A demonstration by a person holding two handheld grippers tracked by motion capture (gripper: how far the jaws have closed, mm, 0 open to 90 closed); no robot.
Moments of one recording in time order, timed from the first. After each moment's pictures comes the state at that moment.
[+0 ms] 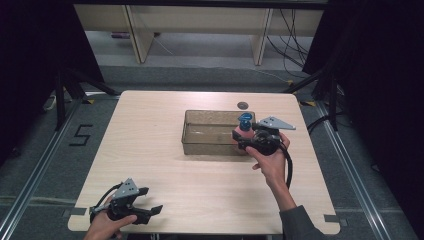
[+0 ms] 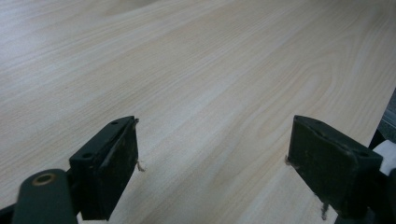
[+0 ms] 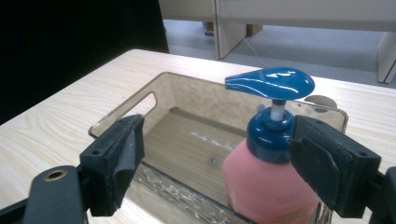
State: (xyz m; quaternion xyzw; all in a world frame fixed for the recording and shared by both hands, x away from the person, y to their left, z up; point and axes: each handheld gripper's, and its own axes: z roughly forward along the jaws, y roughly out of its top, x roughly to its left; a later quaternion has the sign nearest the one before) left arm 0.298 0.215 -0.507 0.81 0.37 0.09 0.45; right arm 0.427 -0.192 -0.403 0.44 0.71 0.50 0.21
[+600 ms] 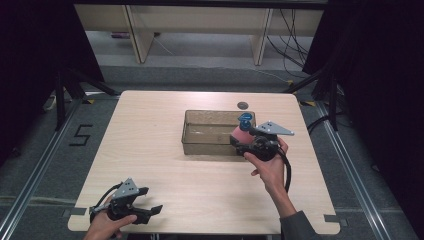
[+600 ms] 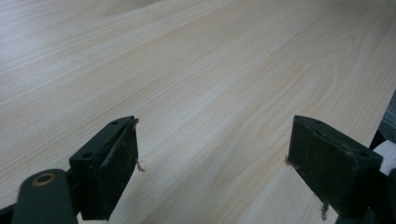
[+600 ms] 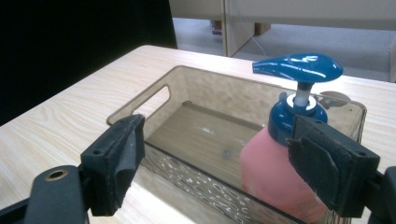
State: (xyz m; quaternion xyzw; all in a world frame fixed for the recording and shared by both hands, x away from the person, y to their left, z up) left arm 0.298 0.216 -0.507 0.81 0.37 0.09 0.45; right arm 0.413 -0.186 -0.407 0.43 0.72 0.51 0.20
